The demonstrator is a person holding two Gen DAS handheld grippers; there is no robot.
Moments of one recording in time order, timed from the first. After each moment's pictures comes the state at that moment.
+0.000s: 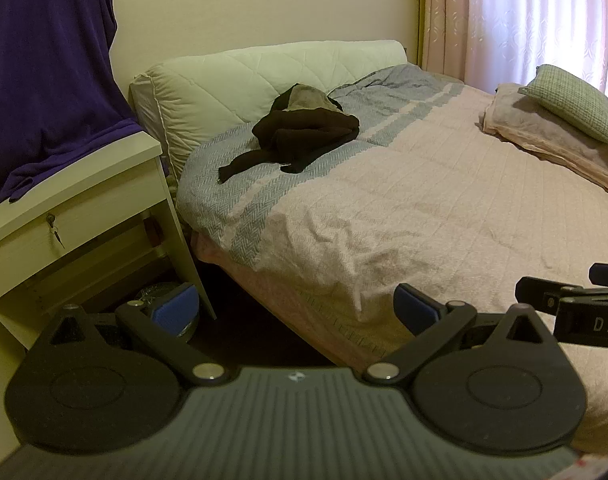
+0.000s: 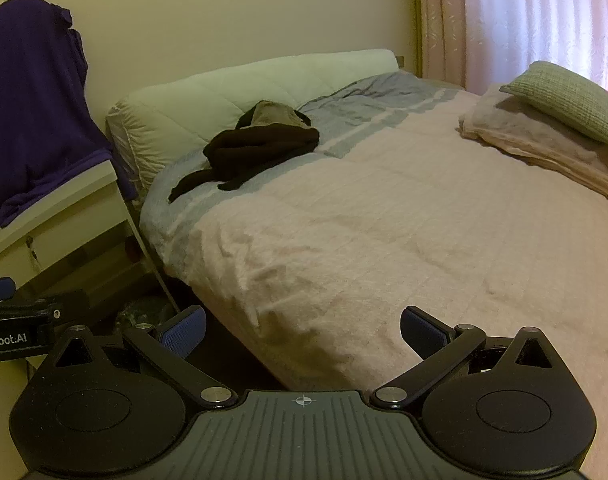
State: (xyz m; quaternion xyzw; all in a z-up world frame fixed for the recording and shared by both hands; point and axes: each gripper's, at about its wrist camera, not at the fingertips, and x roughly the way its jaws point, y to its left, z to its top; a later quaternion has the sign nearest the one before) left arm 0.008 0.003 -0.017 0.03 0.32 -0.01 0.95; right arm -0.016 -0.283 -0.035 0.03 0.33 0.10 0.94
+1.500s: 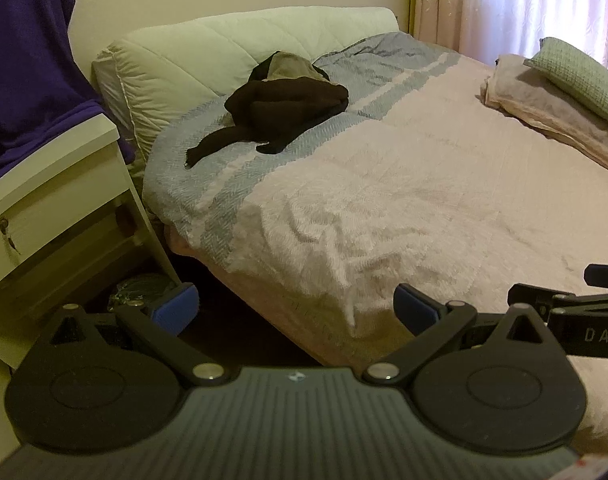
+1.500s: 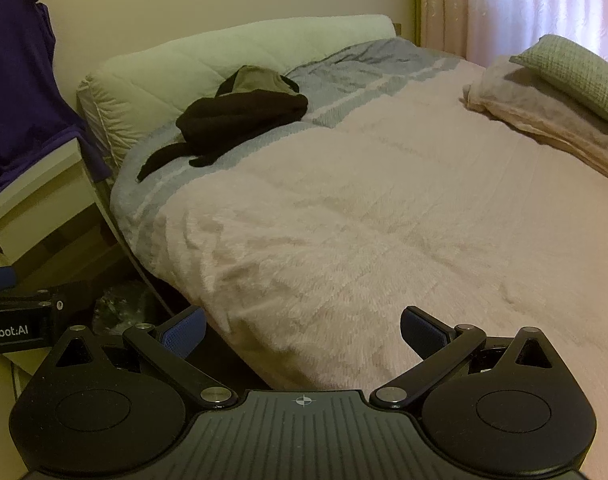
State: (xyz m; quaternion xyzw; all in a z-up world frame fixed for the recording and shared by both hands) left arm 0.113 -0.018 -0.053 0.04 0.37 -0.03 0.93; right arm 0.082 -0.287 -0.070 0.02 0.39 0.09 0.92
